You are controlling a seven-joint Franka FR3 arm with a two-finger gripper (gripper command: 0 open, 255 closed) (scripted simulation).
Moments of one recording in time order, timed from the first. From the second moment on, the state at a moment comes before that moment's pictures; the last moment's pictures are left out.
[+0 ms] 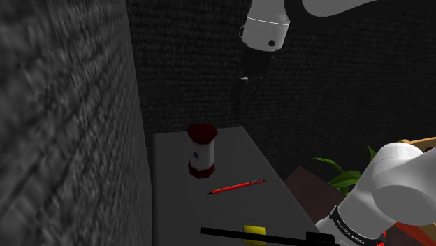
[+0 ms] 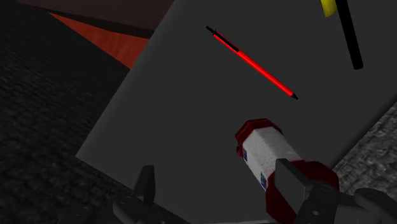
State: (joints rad) arm 0.08 -0.51 0.33 -2.22 0.12 1.76 0.15
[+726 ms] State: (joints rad) arm 0.11 -0.27 0.49 -2.10 0.12 1.85 0.32
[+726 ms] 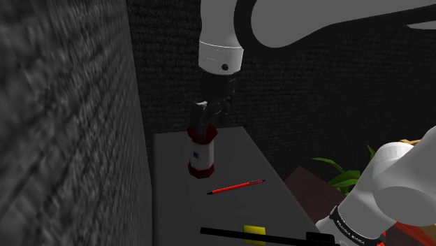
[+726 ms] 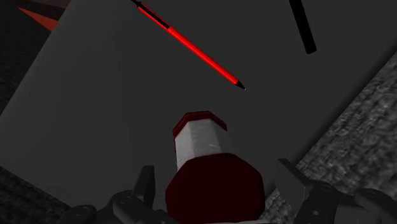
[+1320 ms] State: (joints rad) arm 0.12 -0.25 0.50 -2.16 0.11 1.93 0.33
